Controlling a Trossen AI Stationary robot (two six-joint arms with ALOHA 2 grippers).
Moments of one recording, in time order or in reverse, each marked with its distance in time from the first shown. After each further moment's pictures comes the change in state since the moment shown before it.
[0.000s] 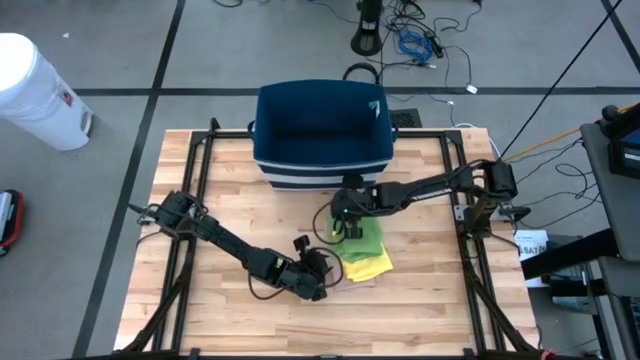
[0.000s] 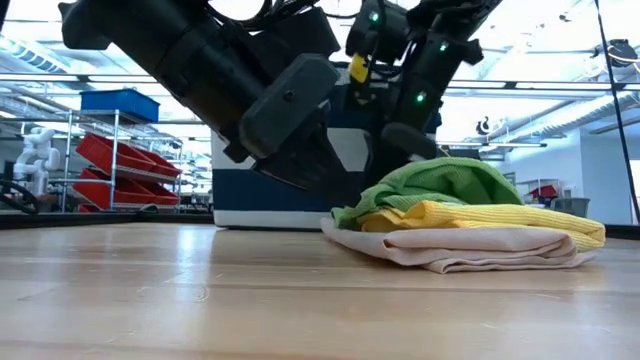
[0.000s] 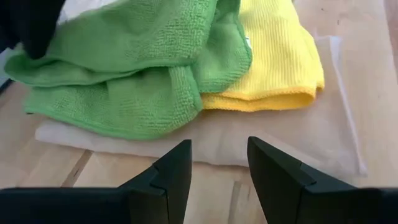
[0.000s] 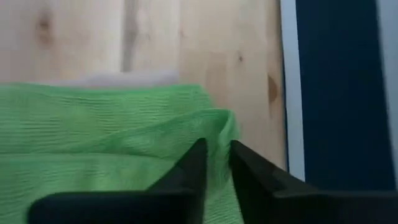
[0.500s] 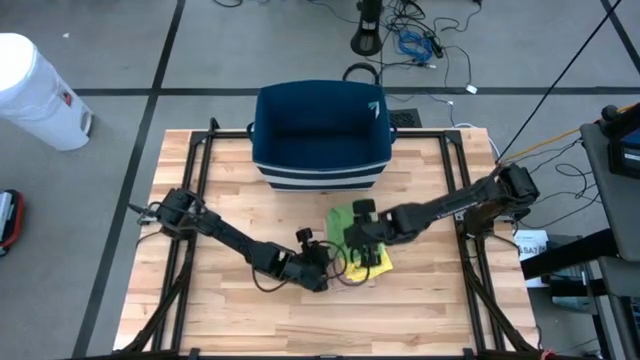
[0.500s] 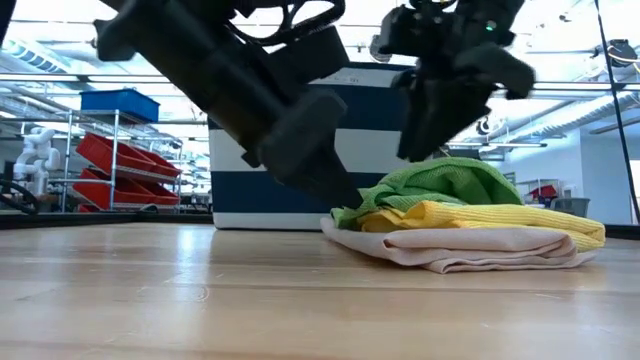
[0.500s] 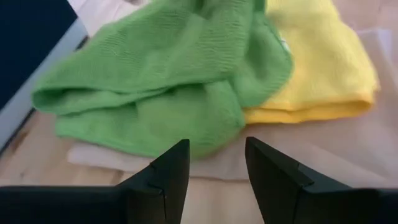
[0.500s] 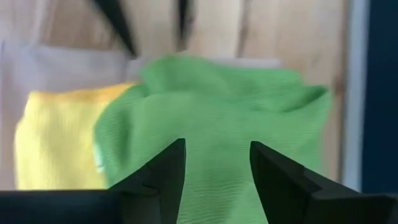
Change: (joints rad) left arm 0.053 0.000 0.000 -0.002 -0.001 0.128; right arm 0.255 -0.129 0.000 -0.205 0.021 0.158
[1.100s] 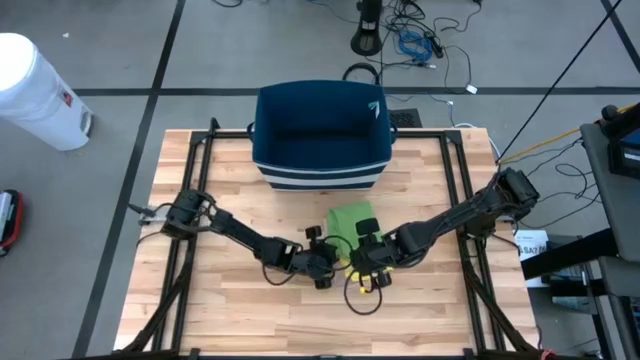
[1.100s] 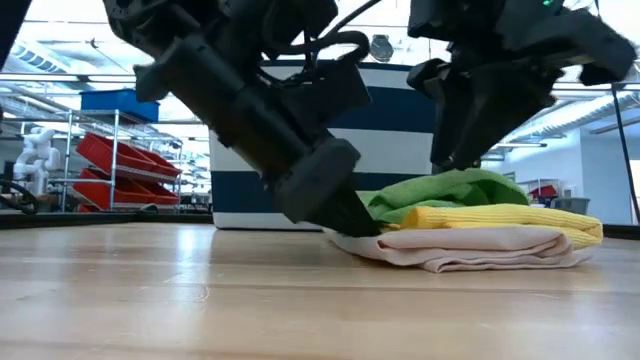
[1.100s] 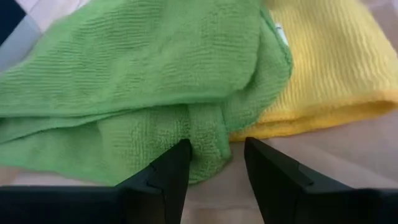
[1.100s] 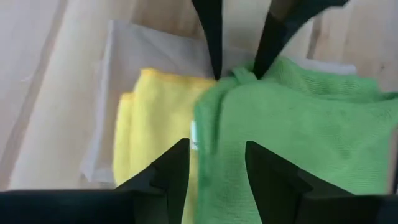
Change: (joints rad) left arm 0.066 0.077 0.000 0.122 0.134 0.133; right arm 0.157 0.025 0.000 -0.030 -0.027 0.065
